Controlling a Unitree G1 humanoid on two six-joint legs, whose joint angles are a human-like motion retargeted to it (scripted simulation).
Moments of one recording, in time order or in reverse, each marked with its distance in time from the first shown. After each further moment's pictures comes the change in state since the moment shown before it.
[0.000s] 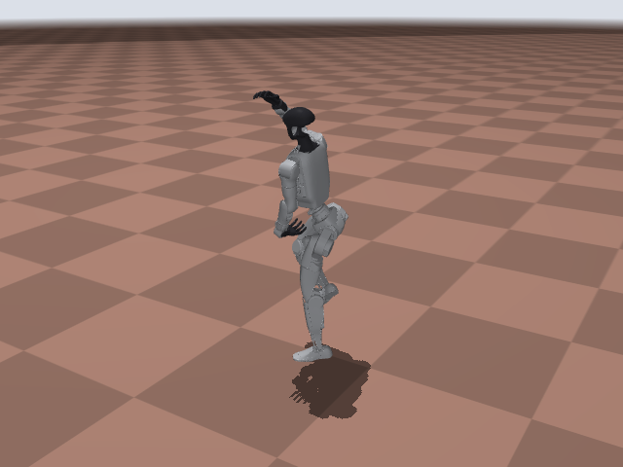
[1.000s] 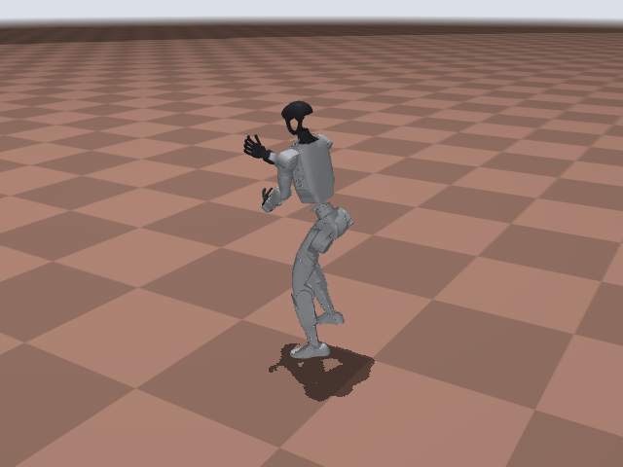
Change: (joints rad) left arm -0.377 -0.116 0.153 -0.187 -0.321 -0.165 0.299; right arm 0.610 0.655 0.375 0.224 0.525 -0.255 0.049; waist -0.027 -0.086 0.128; left_leg -0.133 -0.093 0.047 0.285 -0.106 0.042; right_leg -0.007 0.205 0.577 -0.607 0.002 0.060
